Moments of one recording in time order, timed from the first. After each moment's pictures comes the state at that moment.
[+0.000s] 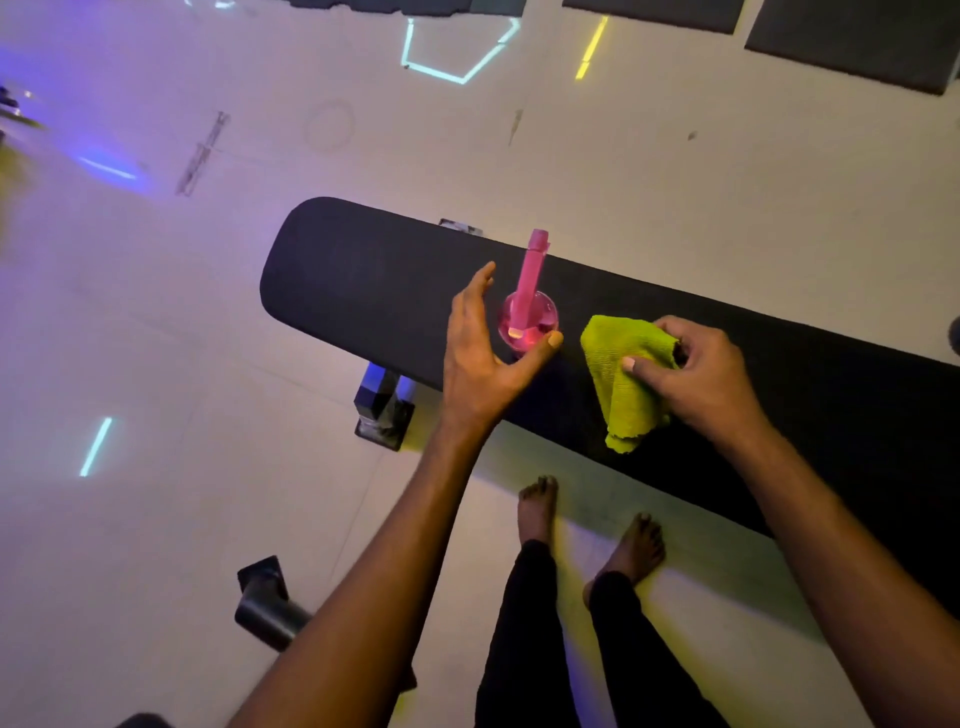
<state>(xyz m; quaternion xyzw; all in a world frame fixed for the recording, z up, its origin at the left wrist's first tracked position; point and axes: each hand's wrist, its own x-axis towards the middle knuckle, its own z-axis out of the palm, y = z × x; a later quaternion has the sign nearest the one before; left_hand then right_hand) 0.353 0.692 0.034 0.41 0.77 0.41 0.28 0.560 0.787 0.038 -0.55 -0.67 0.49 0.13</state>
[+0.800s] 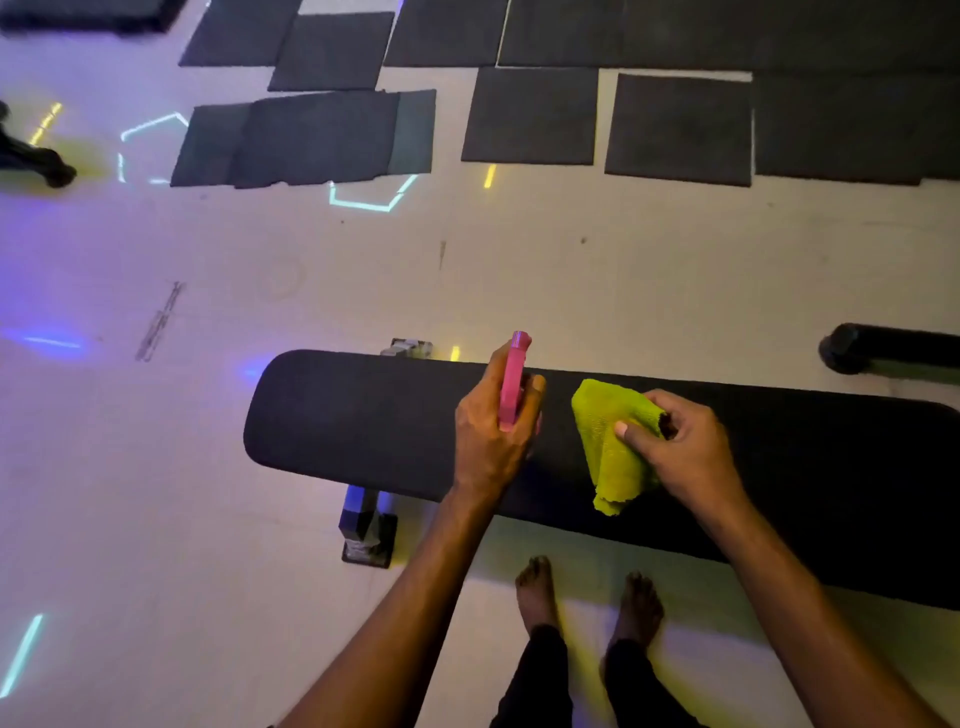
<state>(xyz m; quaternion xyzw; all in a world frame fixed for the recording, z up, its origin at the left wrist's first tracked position) 0.382 0.737 0.124 0.51 0.65 0.47 0.32 0.586 0.765 0.131 -0.63 -0.56 0.47 0.26</state>
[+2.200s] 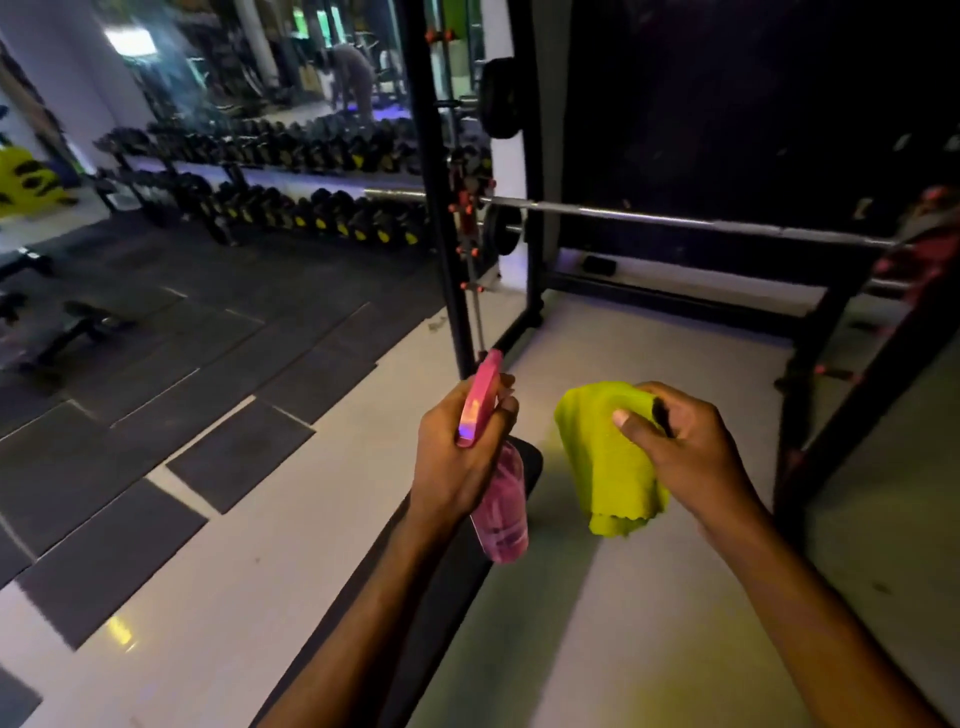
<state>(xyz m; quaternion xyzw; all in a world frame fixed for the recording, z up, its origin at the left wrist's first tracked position) 0.568 0.582 0.488 0.77 0.15 0.30 0.54 0.684 0.394 0.478 -0.76 -0.24 0.04 0.61</state>
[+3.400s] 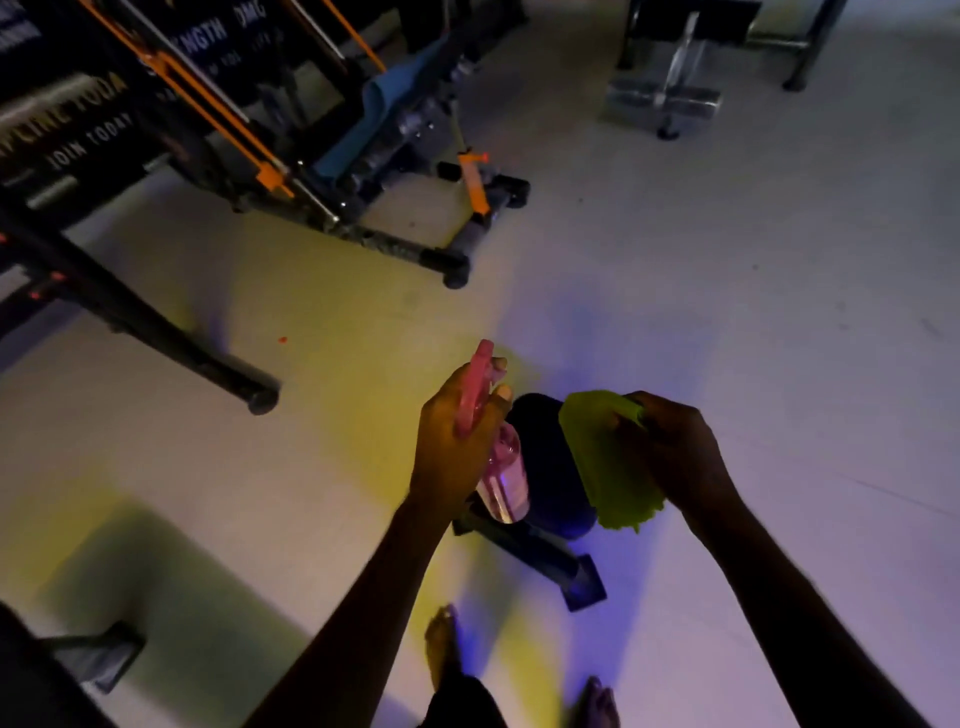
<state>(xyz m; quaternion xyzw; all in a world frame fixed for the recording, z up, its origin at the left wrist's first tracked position) 0.133 0.125 0.364 0.69 -0.39 -0.25 0.56 -0.074 0.017 0.355 -0.71 0.49 -0.22 0.47</state>
